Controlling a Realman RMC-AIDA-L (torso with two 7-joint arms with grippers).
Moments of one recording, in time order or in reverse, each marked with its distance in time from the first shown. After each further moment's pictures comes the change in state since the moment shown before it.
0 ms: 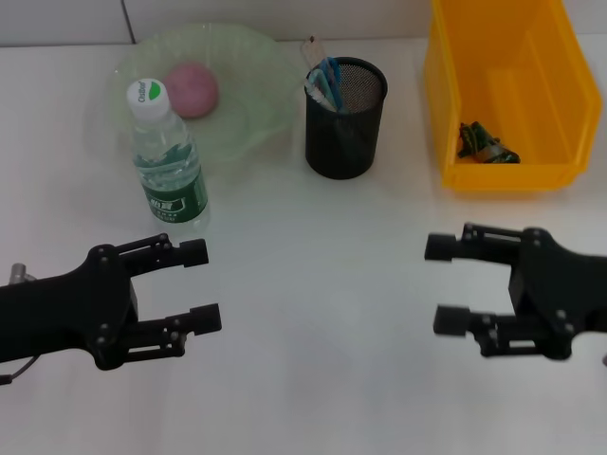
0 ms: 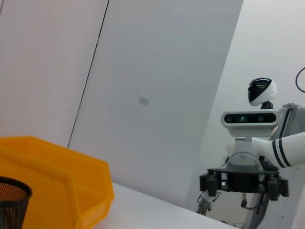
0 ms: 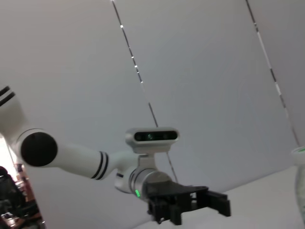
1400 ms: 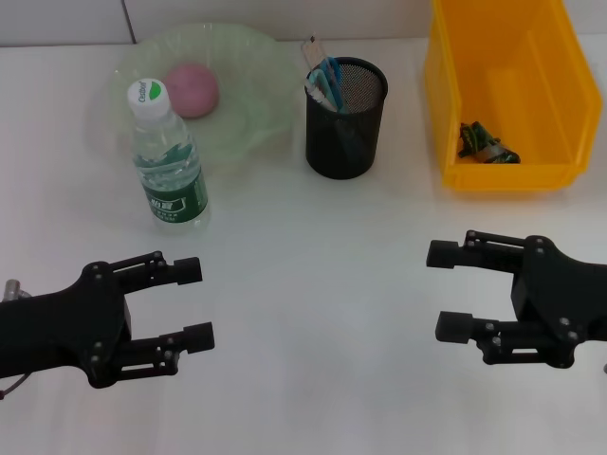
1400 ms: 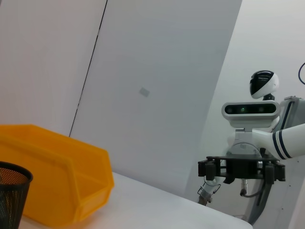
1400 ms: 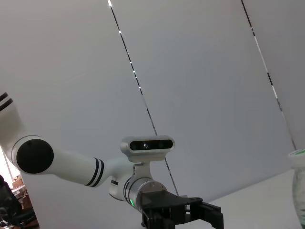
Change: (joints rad) left arm 0.022 0.003 -0.002 0.003 0.025 0.002 0.012; right arm -0.004 0.016 0.058 0.008 -0.043 -0.024 -0.006
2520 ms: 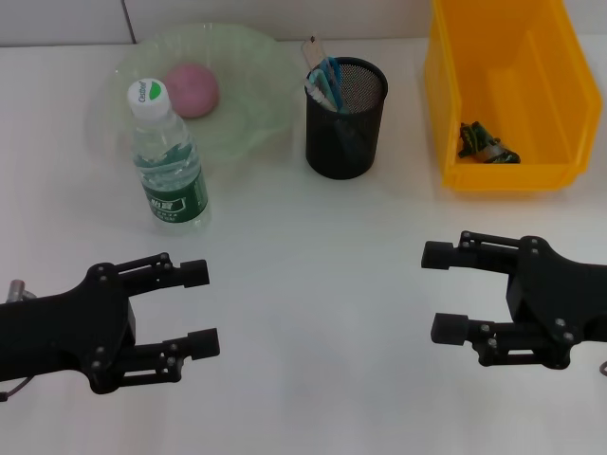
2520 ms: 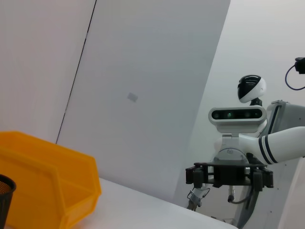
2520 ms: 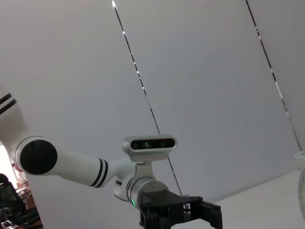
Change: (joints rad) left arm -0.001 -0.006 0.001 0.009 0.001 0.028 -0.001; right arm 0.006 0.007 0.000 0.000 -0.005 -0.003 0.000
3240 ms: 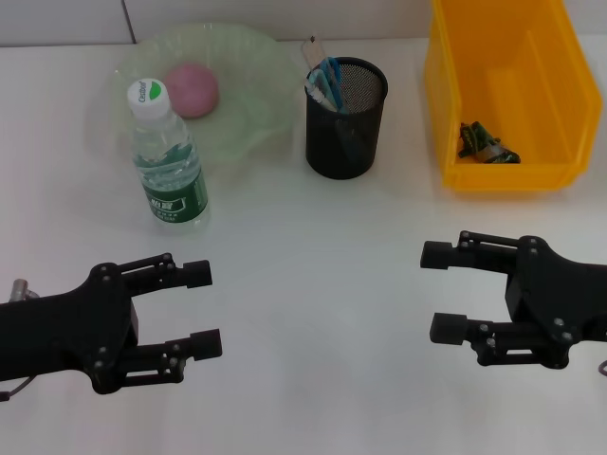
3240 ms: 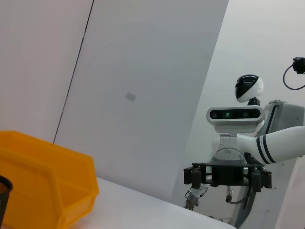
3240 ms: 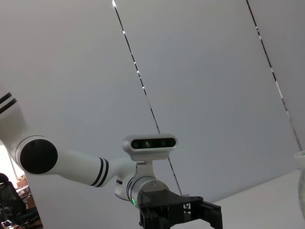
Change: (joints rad) left arm -0.007 -0.002 0.004 0.000 0.000 0.002 -0.004; right arm 0.001 0.001 0.000 0.000 -0.001 0.002 0.000
